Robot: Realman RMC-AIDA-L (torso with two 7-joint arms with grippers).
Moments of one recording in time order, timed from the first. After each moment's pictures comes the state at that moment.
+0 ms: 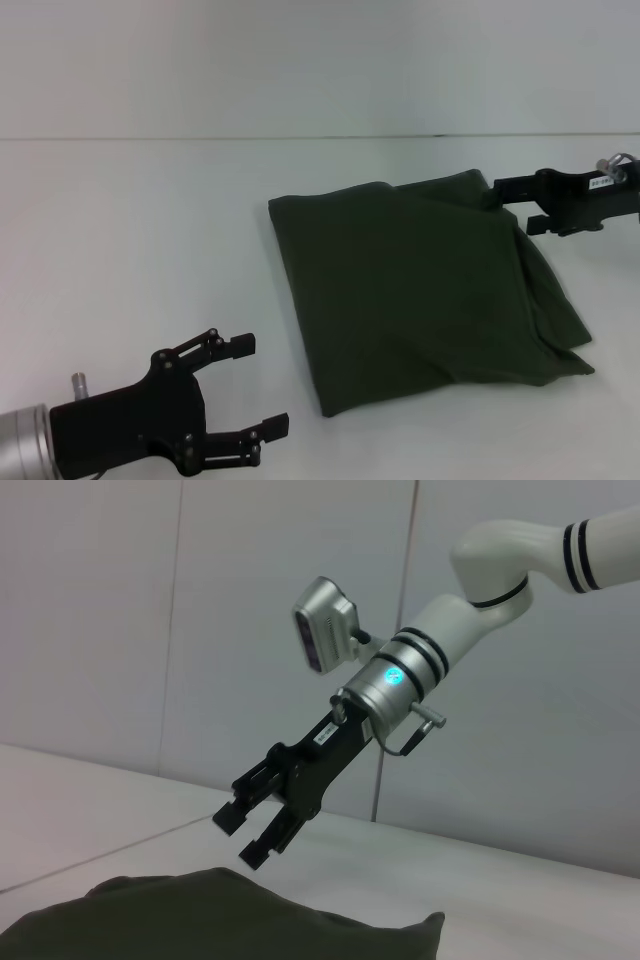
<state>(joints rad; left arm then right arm) -0.30 -2.17 0.62 0.59 1.94 1.73 -0.95 0.87 1.91 -0.71 -0.49 -2.41 -1.17 2.64</state>
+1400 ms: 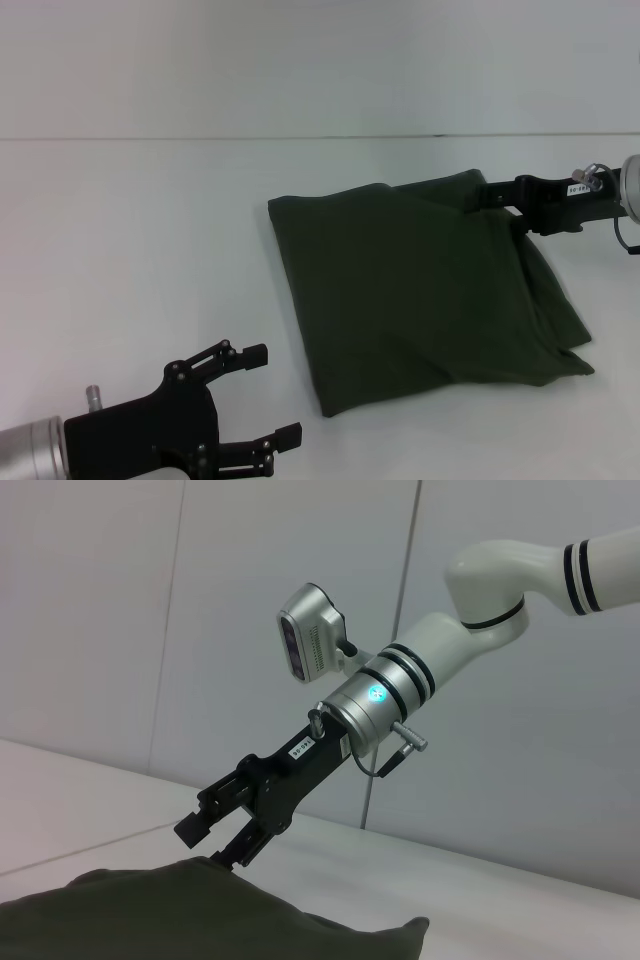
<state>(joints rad) -0.31 -2.17 0.62 0.51 1.94 1.72 -0.93 0.86 1.95 -0.77 -0.48 -2.34 -1.08 2.59</state>
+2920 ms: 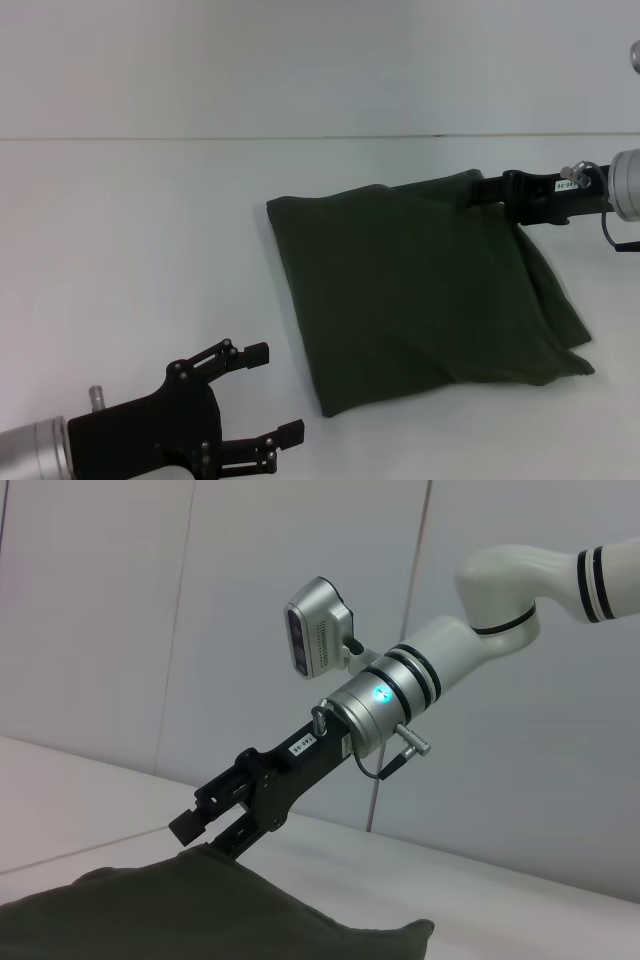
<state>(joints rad) -0.31 -2.17 0.62 0.50 1.93 1.71 -0.93 0.85 1.97 -0.78 -0.50 -2.30 -1.07 2.53</state>
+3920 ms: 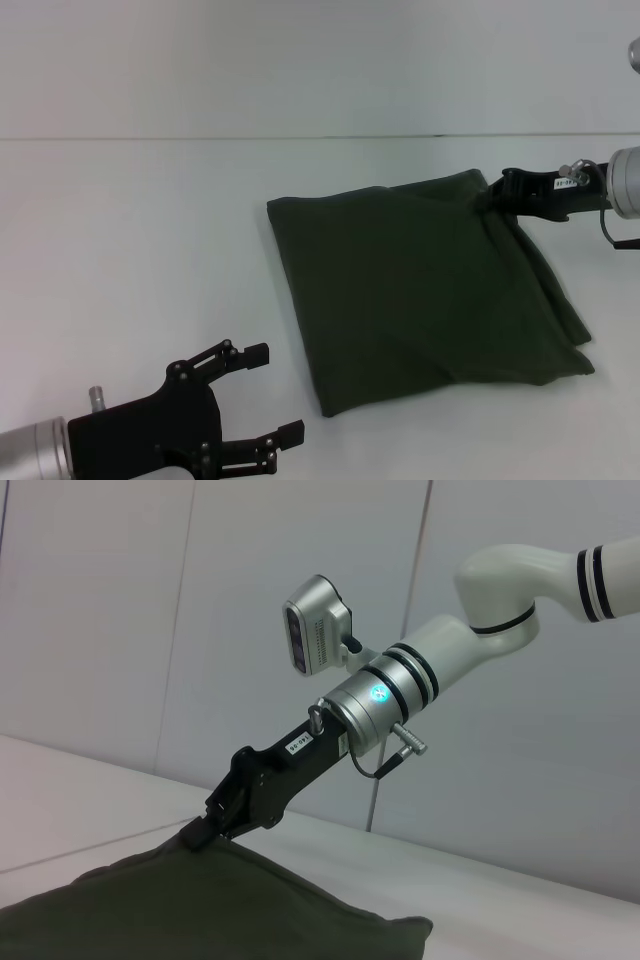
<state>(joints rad) -0.31 -2.17 0.62 0.50 1.93 1.71 -0.93 0.85 1.97 -0.78 -0.50 -2.30 -1.06 2.52</state>
